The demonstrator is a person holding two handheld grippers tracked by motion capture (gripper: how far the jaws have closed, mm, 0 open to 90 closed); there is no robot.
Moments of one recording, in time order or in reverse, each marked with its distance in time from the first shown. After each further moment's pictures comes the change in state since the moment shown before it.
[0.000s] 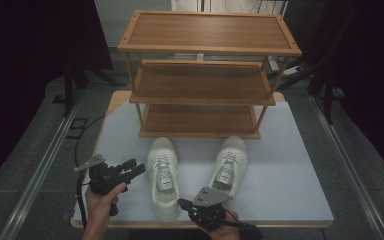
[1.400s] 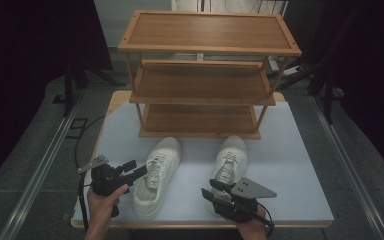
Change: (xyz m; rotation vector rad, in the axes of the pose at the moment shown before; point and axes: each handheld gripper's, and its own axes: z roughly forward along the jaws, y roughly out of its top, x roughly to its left) left arm -0.005 -0.004 0.006 0.026 0.031 0.025; right arm -0.045 -0.002 -0.067 -0.209 -0.093 0.097
